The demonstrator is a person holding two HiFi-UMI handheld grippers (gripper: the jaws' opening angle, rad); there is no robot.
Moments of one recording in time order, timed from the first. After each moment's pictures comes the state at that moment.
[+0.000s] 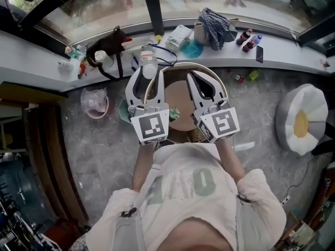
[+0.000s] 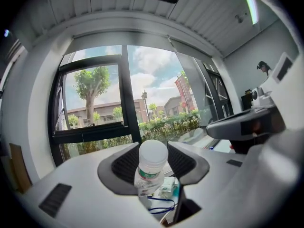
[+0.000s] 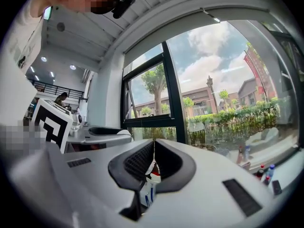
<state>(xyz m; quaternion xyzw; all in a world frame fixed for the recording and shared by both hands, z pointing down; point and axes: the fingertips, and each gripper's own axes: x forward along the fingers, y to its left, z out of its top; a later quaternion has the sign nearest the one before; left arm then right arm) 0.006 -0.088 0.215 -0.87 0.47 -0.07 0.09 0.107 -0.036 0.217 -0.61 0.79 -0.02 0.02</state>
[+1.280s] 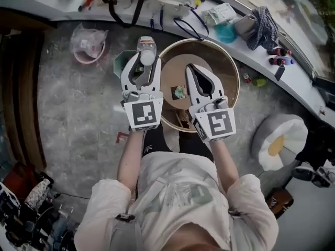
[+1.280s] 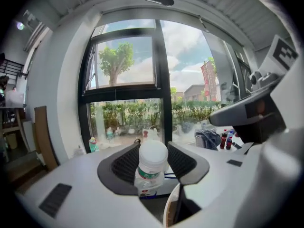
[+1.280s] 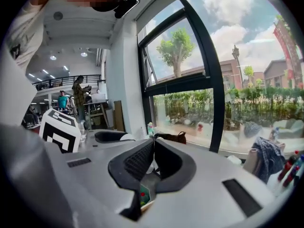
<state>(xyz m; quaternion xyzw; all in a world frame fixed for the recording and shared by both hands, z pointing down) -0.155 -0.139 0.395 -0.81 0.57 -0.12 -0.05 -0.048 -0.110 0.360 -0.49 0.86 -0.11 -0.11</state>
